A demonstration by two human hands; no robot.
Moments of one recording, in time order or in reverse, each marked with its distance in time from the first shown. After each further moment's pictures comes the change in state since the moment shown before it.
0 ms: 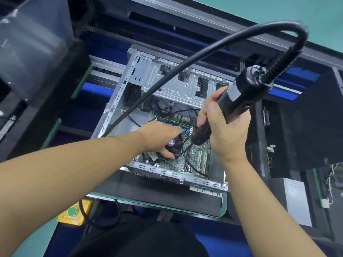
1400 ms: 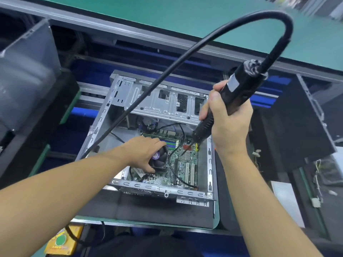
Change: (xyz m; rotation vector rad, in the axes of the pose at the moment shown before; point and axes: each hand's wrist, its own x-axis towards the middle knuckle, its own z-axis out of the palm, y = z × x) left_hand -0.002 -0.003 -0.010 -0.016 -0.049 0.034; right_hand 0.032 -0.023 -0.039 -0.029 0.195 -0.085
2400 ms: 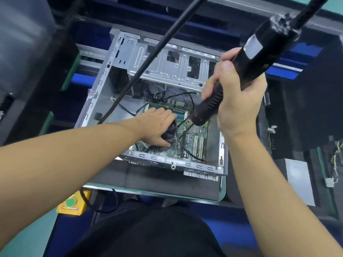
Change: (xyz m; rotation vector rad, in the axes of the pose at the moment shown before) left_hand 0.009 0.016 0.019 0.054 0.020 -0.014; right_hand -0.021 0.025 0.006 0.124 -0.093 0.050
